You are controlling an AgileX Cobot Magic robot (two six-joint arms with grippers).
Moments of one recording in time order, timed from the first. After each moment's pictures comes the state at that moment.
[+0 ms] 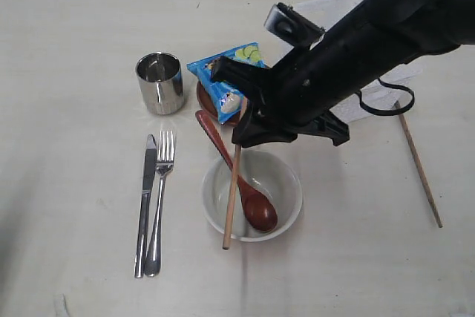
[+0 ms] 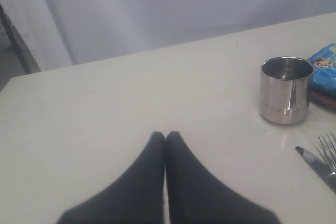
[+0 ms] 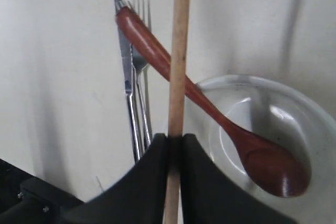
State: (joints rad) left arm -0.15 0.00 0.00 0.11 0.31 0.04; right arm 0.59 1.62 -0.95 0.70 0.71 0.16
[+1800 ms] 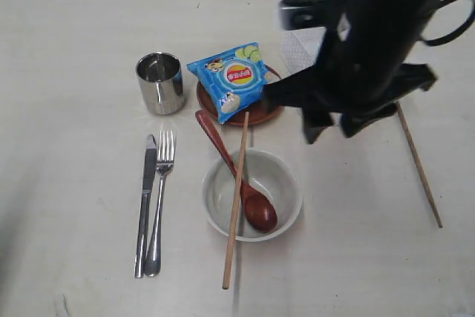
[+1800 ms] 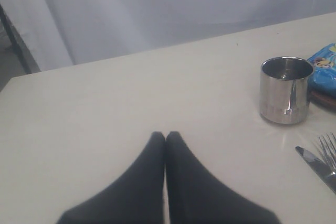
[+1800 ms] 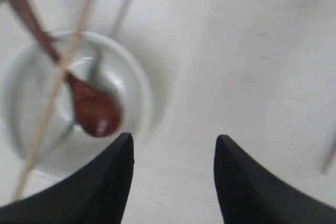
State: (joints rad) left arm -0.15 0.00 0.00 0.11 0.31 0.04; right arm 0.65 1.54 -1.12 -0.02 1.13 0.40
